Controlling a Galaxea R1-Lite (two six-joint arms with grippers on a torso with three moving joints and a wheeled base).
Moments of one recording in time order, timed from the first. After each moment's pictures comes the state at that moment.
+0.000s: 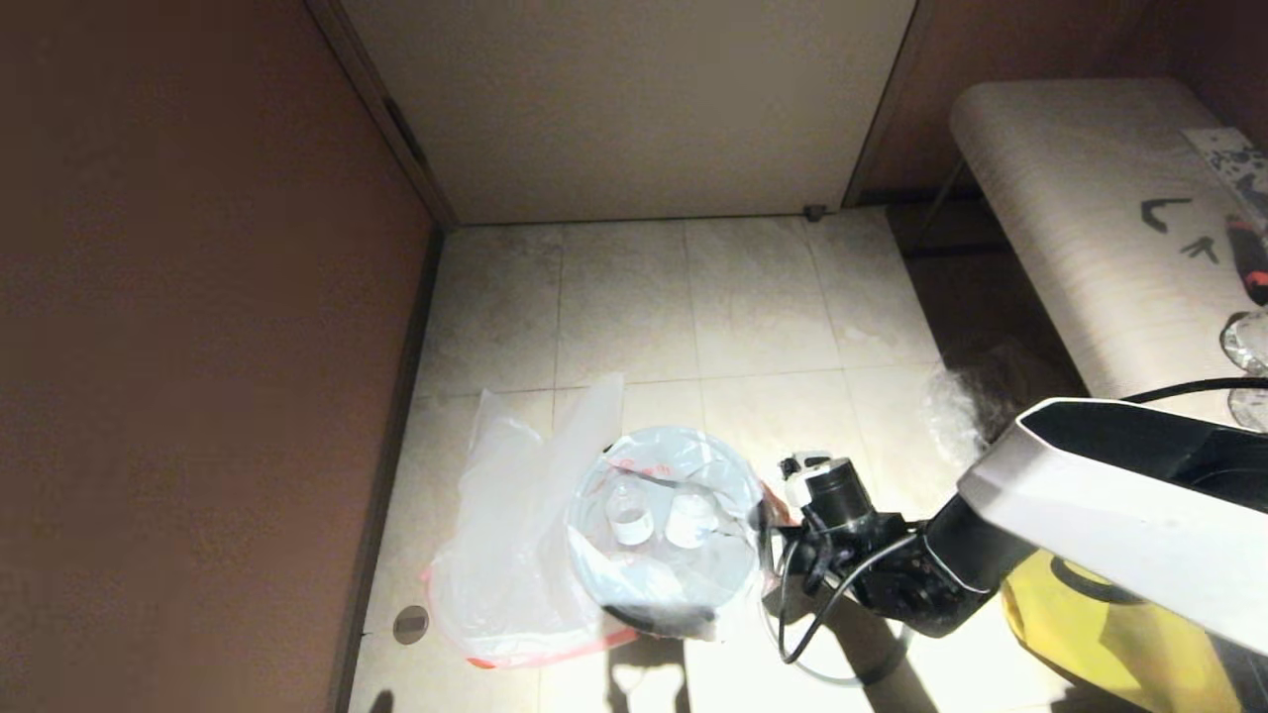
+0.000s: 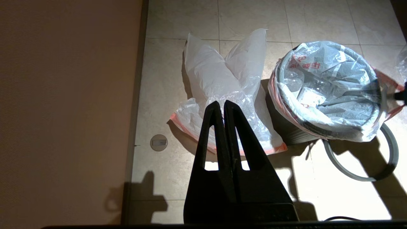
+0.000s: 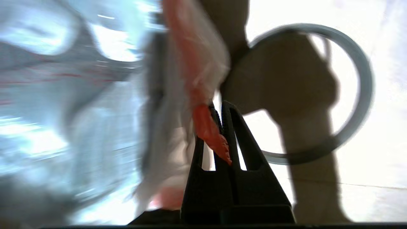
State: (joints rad) left arm 0.00 0.00 -0.01 0.02 0.04 -0.07; right arm 0.55 2.32 -1.04 -0.60 -0.28 0.32
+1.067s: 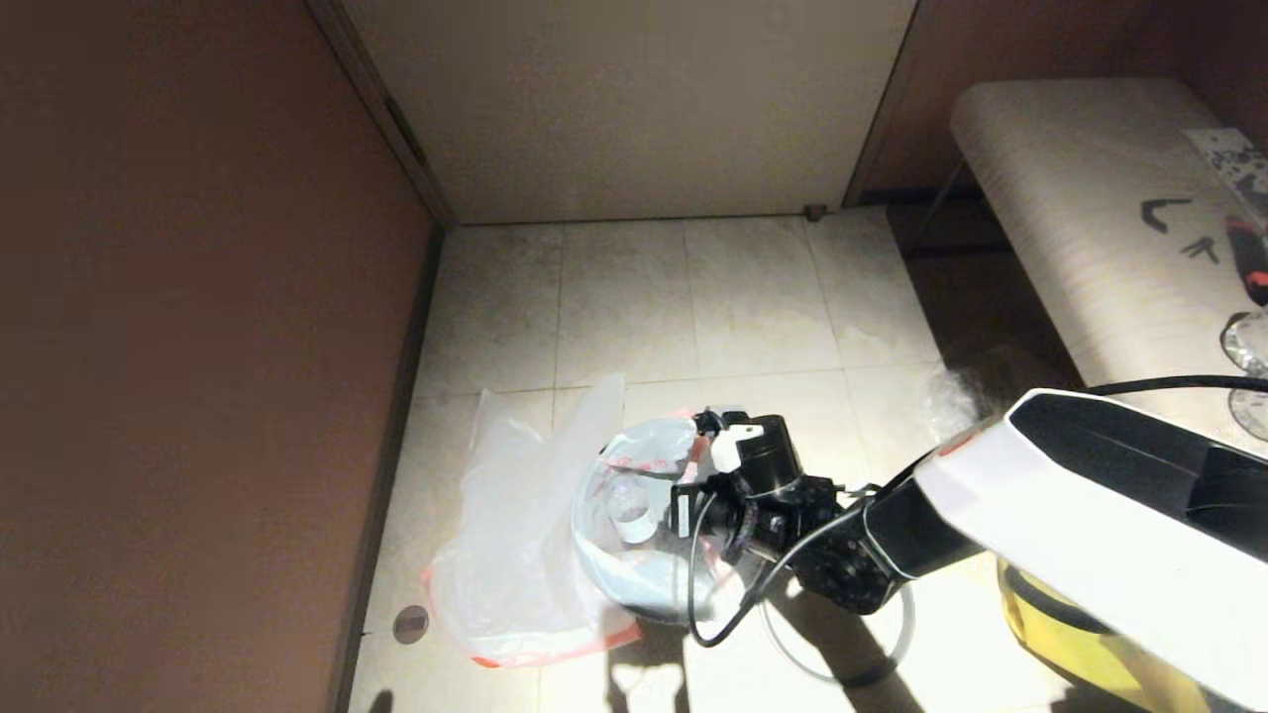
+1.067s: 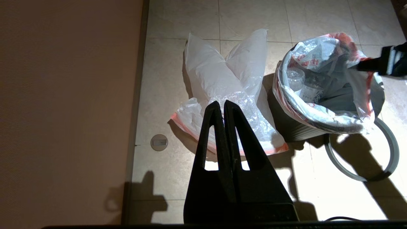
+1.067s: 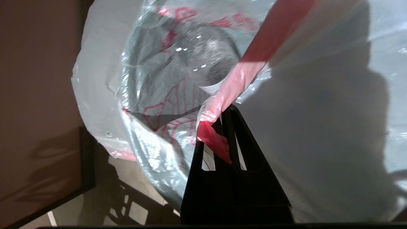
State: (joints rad) left arm 0.00 0.00 -0.01 0.02 0.04 -0.07; right arm 0.69 2.35 -1.31 -0.59 -0.09 0.36
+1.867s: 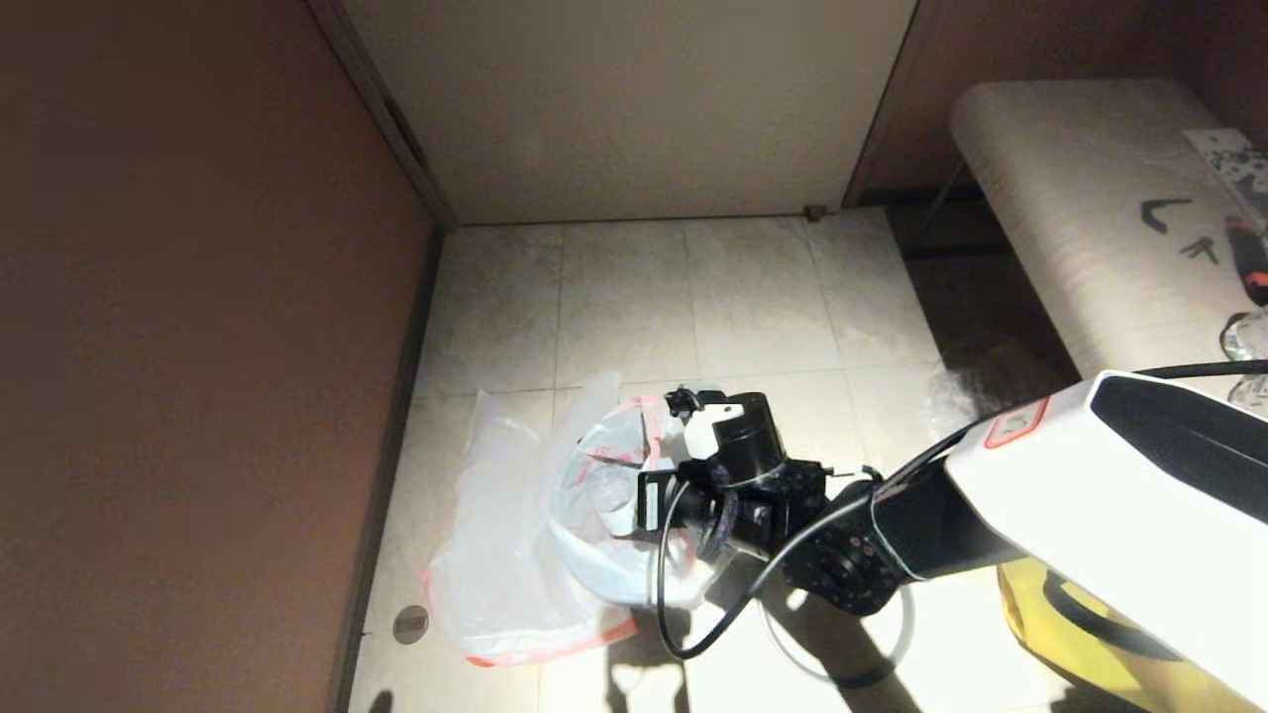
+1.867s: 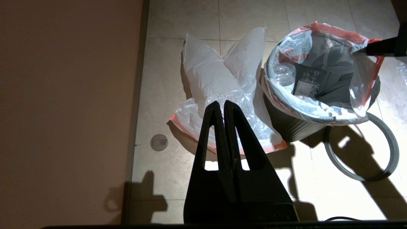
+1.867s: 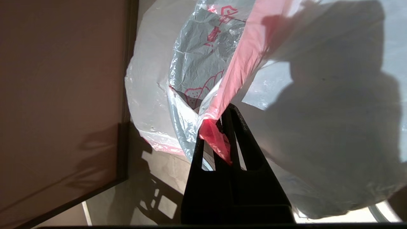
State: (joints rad) left arm 0.00 0.00 -0.01 0.02 0.04 -0.07; right arm 0.77 2.25 -1.33 -0.51 -0.08 0.41
